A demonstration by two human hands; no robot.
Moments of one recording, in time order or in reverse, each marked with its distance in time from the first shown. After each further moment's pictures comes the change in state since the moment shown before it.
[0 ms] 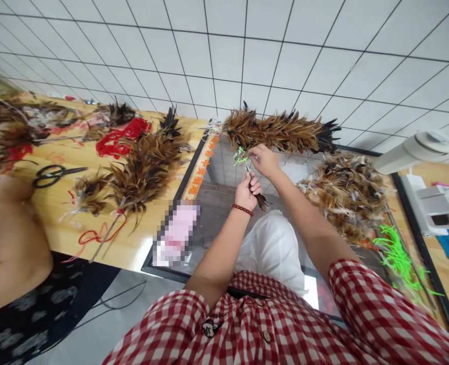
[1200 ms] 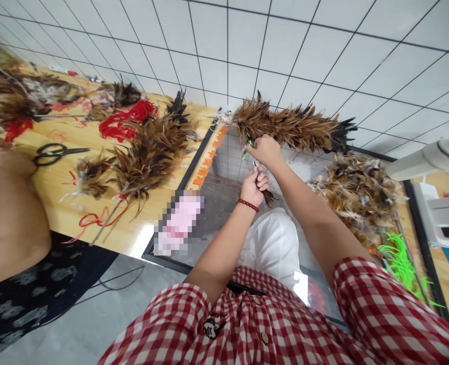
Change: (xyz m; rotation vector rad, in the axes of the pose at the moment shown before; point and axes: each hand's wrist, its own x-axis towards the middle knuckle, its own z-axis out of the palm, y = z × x) left_hand 0.001 -0.002 0.000 -0.043 -0.020 0.007; right_hand 0.035 -0.035 -0.001 -0.100 -0.068 0.279
